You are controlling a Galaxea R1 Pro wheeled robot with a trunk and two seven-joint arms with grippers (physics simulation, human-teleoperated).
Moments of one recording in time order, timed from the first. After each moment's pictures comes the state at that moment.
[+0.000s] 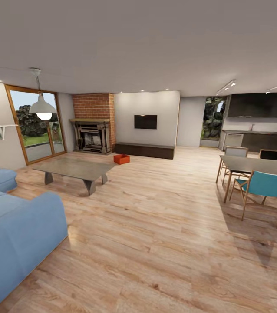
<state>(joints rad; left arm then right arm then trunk) -0.19 0.00 -0.07 0.00 0.31 -0.07 0.11 -0.20 -0.01 -0.01 0.03 0.24 -0.09 -0.03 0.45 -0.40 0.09</state>
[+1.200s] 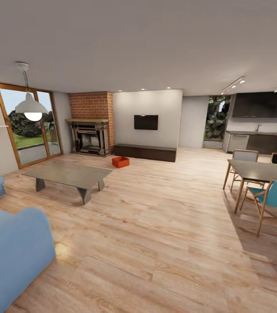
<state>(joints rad) -0.19 0.00 -0.07 0.00 0.31 -0.07 0.11 -0.20 -0.01 -0.01 0.03 0.24 -0.09 -0.03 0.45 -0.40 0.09</state>
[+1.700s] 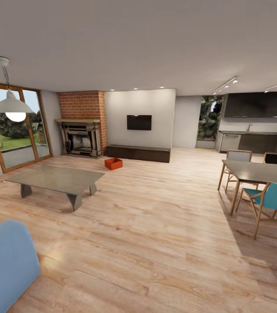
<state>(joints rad) -0.19 0.00 -0.07 0.00 0.31 -0.07 0.11 -0.20 -0.01 -0.01 0.03 0.25 -0.09 -0.03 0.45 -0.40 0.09</state>
